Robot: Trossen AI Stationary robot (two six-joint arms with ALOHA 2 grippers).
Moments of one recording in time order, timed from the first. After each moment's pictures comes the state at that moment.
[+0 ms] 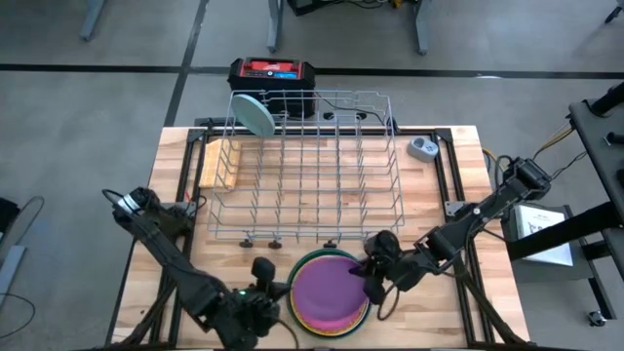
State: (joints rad) left arm -0.83 1.76 1.49 -0.80 -0.91 -0.17; right arm 0.64 1.45 1.08 -0.35 0.45 0.95
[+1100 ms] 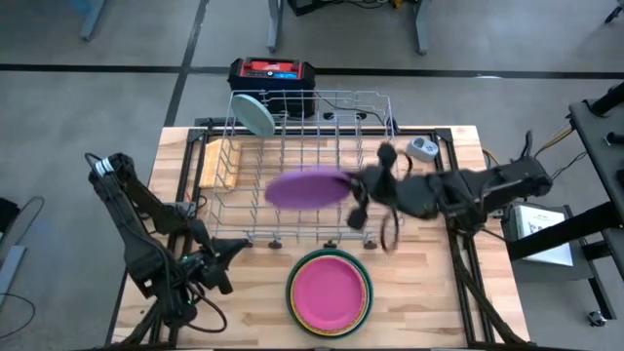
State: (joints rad) left arm -1.00 1.34 1.14 -0.97 -1.40 -0.38; right arm 0.30 1.43 1.56 -0.41 0.76 0.02
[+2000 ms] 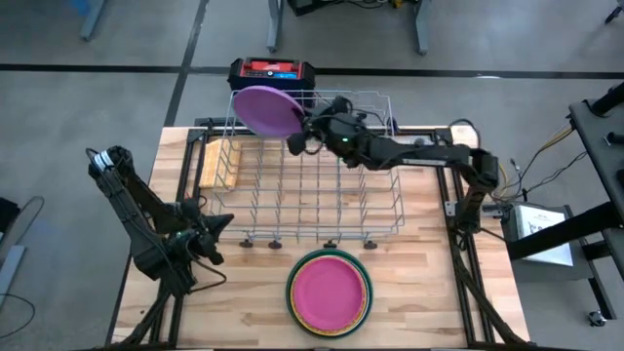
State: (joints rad) left arm -1.00 1.23 0.90 -1.50 -1.30 -1.03; right arm -0.20 1.83 1.58 0.21 0.59 -0.04
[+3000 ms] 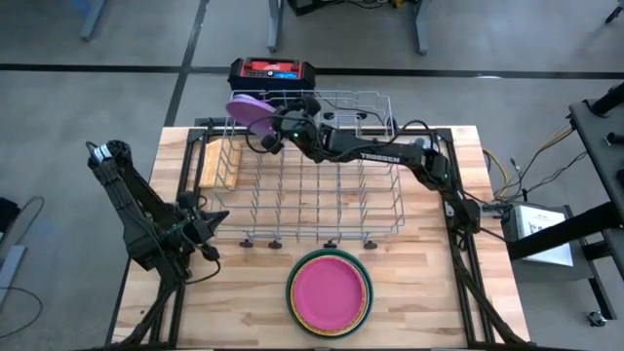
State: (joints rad) left arm -1.00 1.12 0.88 -1.50 -1.18 -1.16; right arm -0.22 2.22 2.10 -0.18 0.68 -0.22
